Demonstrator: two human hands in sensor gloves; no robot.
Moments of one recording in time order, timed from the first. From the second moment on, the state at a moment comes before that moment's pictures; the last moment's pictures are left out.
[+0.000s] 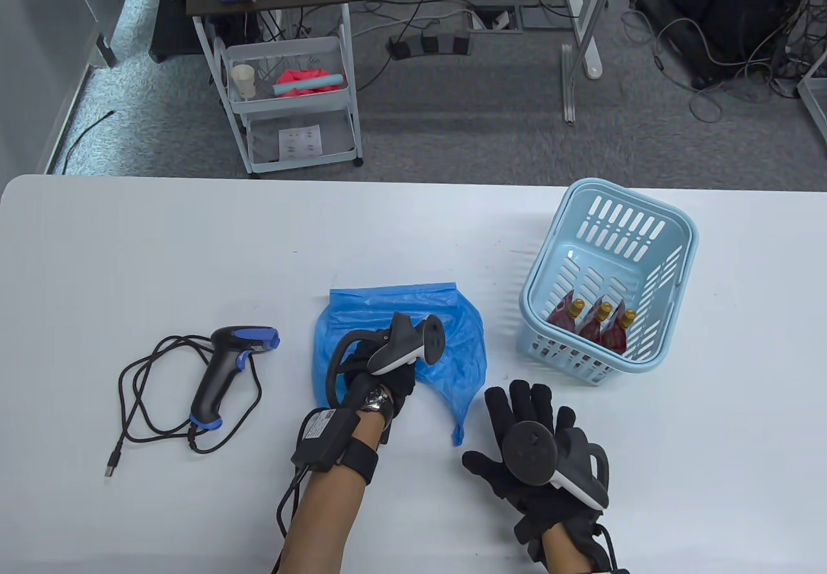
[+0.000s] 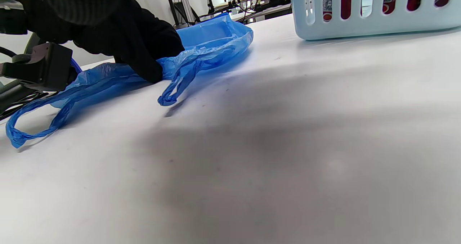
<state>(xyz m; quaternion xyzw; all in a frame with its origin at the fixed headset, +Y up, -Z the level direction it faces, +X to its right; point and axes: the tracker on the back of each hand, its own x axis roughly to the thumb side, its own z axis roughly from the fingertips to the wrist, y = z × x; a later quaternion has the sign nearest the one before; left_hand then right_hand) -0.047 -0.772 -0.310 -0.23 -0.07 -0.05 0.97 0.150 -0.749 -0.164 0.10 0.13 0.98 0.14</state>
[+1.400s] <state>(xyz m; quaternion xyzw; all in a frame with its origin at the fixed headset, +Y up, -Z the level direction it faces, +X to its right) -0.084 -0.634 -0.239 -0.01 -0.19 -0.07 0.98 0.149 -0.749 -0.162 0.10 0.14 0.98 0.13</state>
